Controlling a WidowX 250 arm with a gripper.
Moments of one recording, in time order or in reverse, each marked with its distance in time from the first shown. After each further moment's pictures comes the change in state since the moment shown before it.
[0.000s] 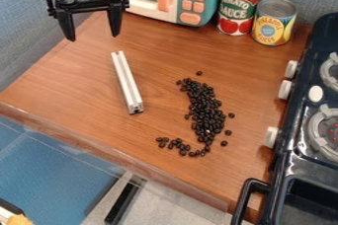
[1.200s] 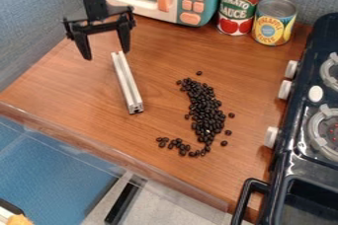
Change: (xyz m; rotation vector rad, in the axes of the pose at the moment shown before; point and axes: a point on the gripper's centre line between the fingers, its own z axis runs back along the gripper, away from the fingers) arm 0.015 -0.016 -0.061 -0.093 0.162 -0.011
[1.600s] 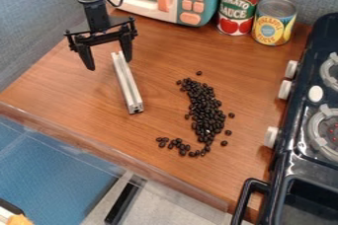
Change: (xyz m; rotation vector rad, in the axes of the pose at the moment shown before) arm -0.005 -0.001 -0.011 -0.028 -0.009 0.031
